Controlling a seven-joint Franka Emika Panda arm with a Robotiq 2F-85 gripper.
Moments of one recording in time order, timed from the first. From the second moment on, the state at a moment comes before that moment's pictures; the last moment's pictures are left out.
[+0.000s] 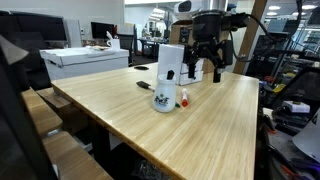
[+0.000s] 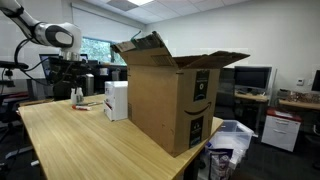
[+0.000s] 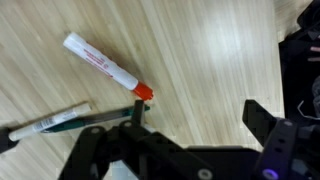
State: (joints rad) arm 0.31 -0.15 0.11 -2.37 0.20 2.12 -0.82
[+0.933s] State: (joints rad) arm 0.25 -0.02 0.12 -2.34 0.32 2.26 -1.14
